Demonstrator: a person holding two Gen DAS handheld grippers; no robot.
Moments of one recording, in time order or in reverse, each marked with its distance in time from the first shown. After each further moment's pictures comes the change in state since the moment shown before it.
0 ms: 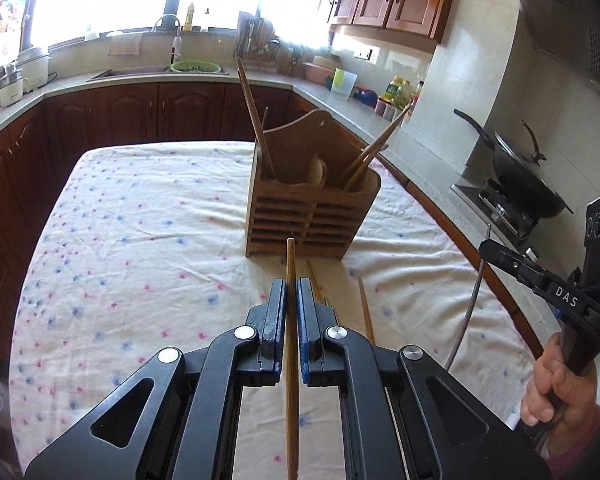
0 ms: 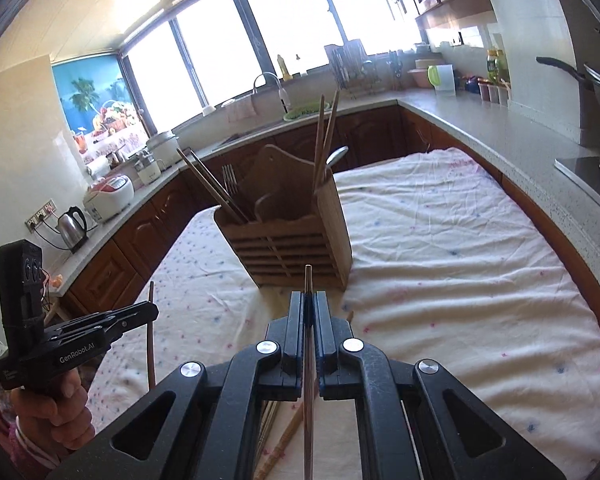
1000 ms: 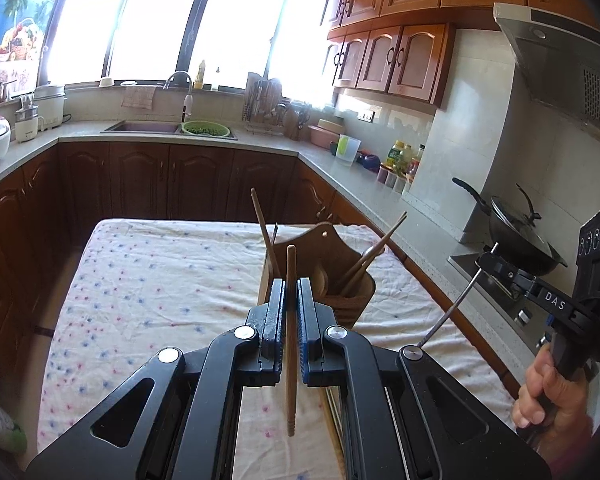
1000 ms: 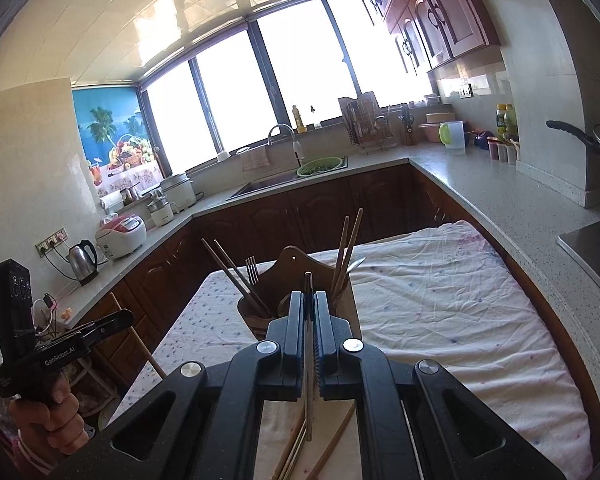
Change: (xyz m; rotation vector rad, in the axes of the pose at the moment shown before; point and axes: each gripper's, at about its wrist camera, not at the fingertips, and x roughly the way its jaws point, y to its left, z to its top) left arm -0.043 0.002 0.064 -0.013 -0.221 0.016; right arm -0.023 0.011 0.065 -0.038 -0.175 0.028
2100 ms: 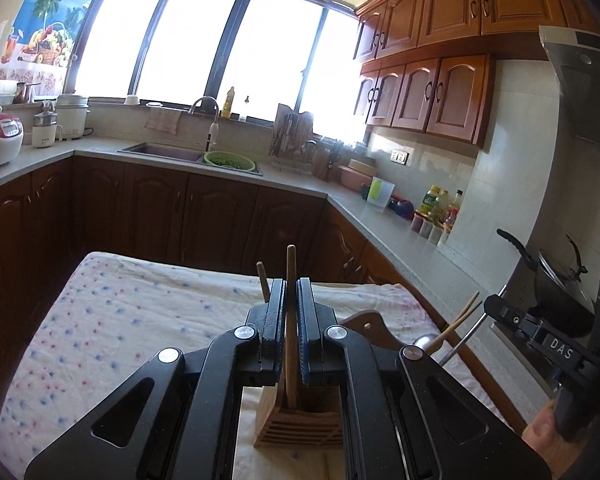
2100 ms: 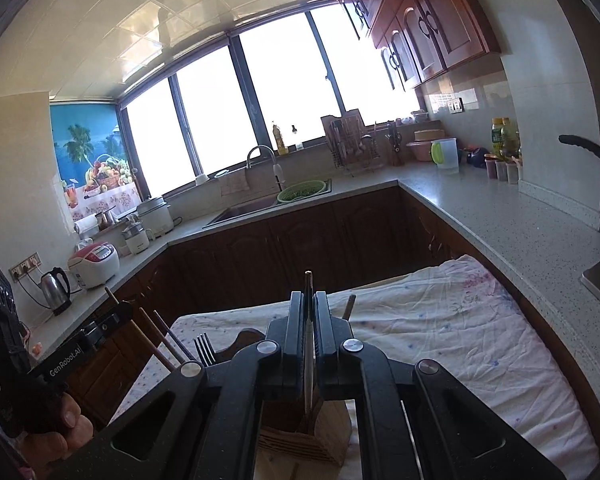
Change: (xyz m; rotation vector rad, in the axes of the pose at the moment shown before) left arm 0.120 0.014 0.026 -0.080 -0.134 0.098; right arm 0.101 -0.019 0.039 0.023 -0.065 -0.061
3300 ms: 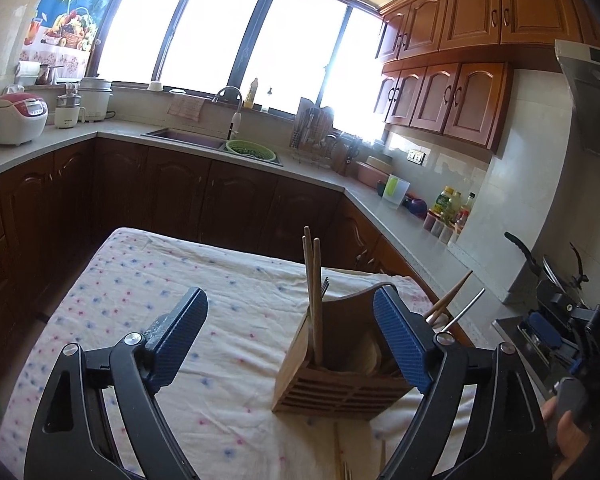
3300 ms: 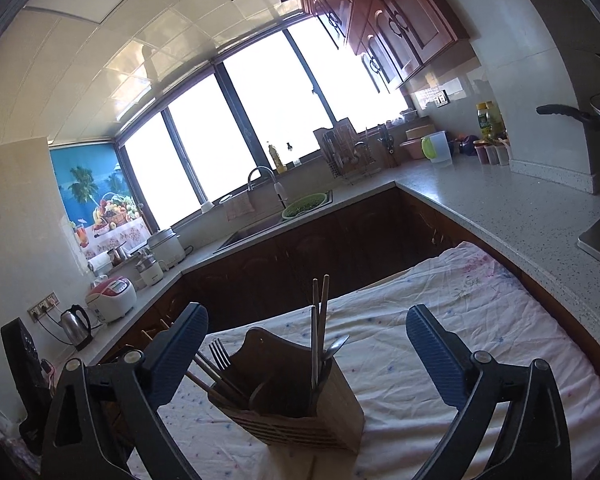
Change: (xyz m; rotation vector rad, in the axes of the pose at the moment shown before) left arm -0.044 0.017 -0.016 -0.065 0.021 0.052; right arm -0.037 -0.027 -0.010 0.130 -0.076 0.048
